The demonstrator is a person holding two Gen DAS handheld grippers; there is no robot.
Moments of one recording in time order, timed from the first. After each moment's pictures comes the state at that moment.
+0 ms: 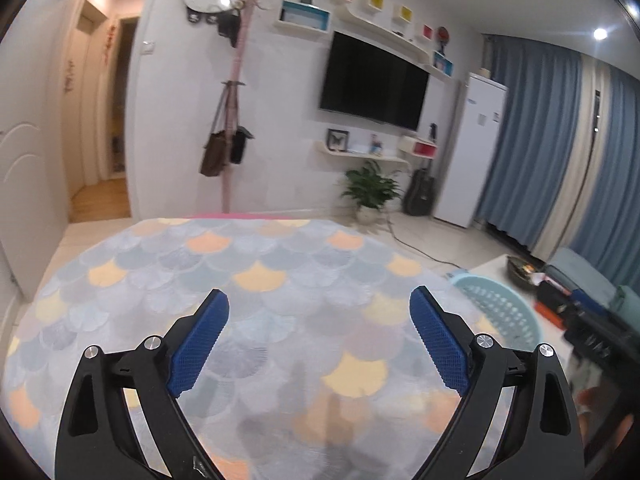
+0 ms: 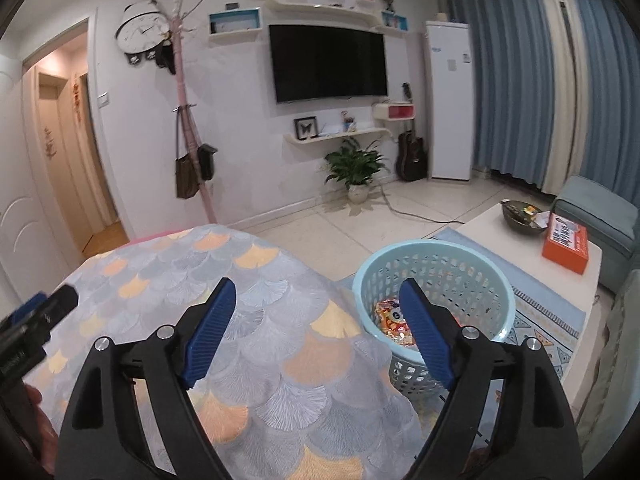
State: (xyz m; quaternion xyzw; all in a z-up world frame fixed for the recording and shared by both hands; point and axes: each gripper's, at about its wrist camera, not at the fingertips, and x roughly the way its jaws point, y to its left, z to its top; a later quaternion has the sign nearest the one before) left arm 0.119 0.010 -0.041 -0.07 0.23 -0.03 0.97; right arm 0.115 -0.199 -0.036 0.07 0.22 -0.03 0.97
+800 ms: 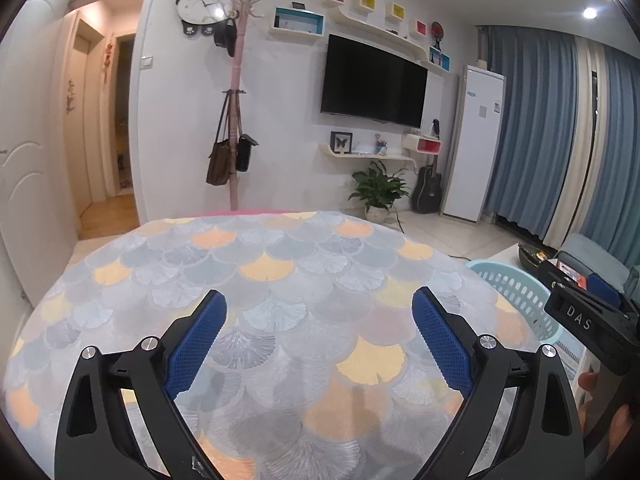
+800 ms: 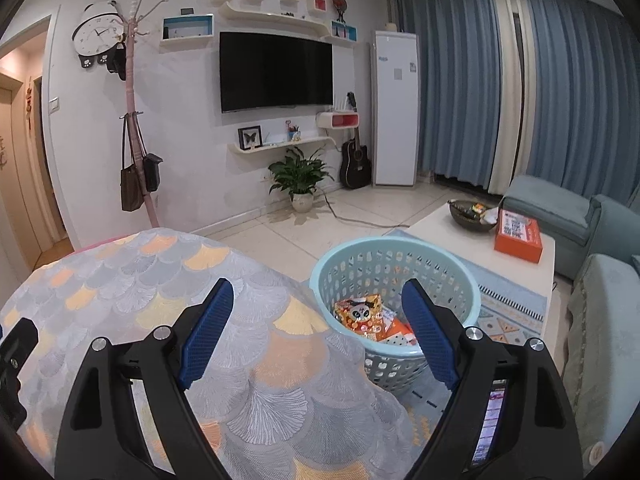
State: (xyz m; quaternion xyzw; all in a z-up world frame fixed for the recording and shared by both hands) left arm 0.103 0.005 -0.061 -0.04 0.22 -0.02 0.97; right arm 0.121 -0.185 -0.061 0.06 0.21 -0.14 0.97
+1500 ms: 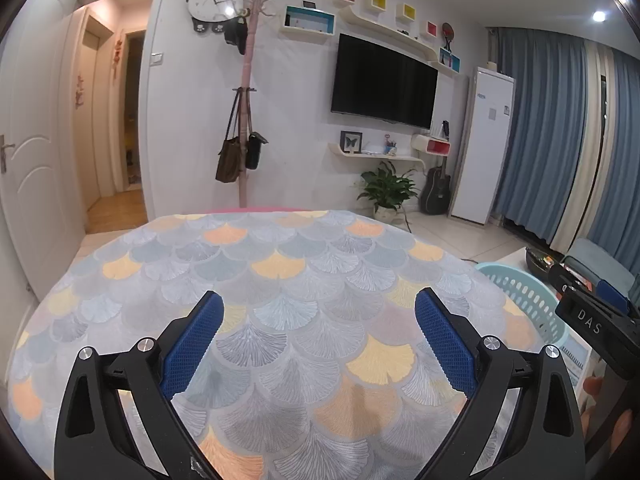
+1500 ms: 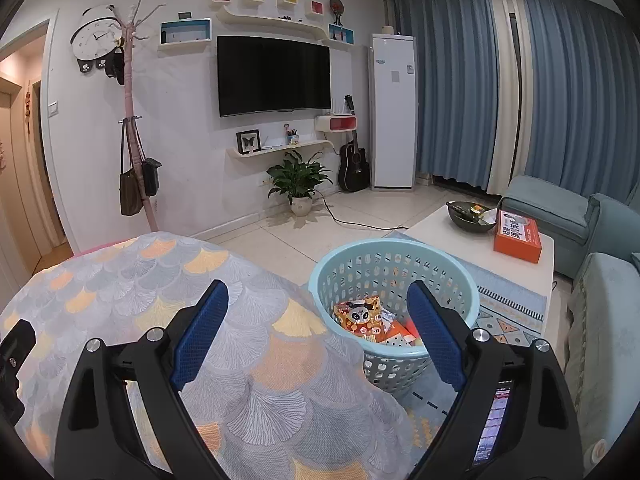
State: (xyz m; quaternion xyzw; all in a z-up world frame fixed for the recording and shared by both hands) left arm 0.104 0.012 -0.061 -0.05 0.22 0.00 0.97; right arm 0.120 -0.187 -0.060 0.06 0.20 -0.14 0.97
